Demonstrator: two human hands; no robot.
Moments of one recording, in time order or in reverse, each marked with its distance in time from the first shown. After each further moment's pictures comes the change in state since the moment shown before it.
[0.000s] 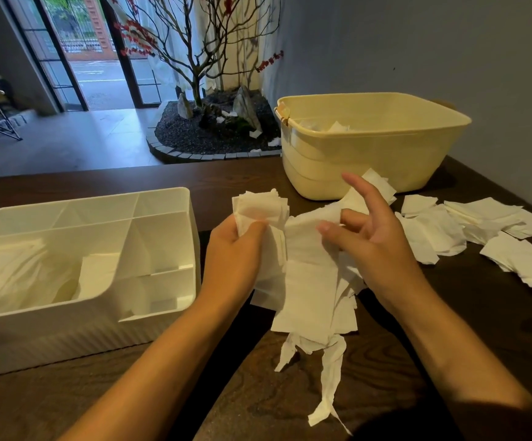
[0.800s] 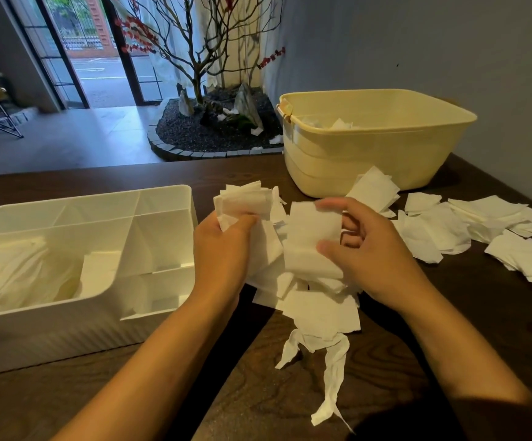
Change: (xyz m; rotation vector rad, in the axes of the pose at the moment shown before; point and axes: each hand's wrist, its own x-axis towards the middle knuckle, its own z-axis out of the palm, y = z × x) left_hand 0.006 0.002 -0.005 -0.070 0.131 -0.002; right_hand 0.001 0.009 -0.002 -0.250 -0.071 0.018
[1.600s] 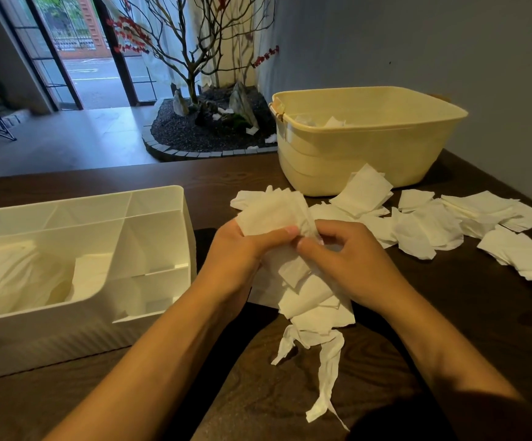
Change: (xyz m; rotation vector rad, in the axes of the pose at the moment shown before) left_hand -0.004 0.003 0.007 -0.186 -0.383 -0.196; right_hand 0.000 0.005 0.011 -0.110 -0.076 -0.011
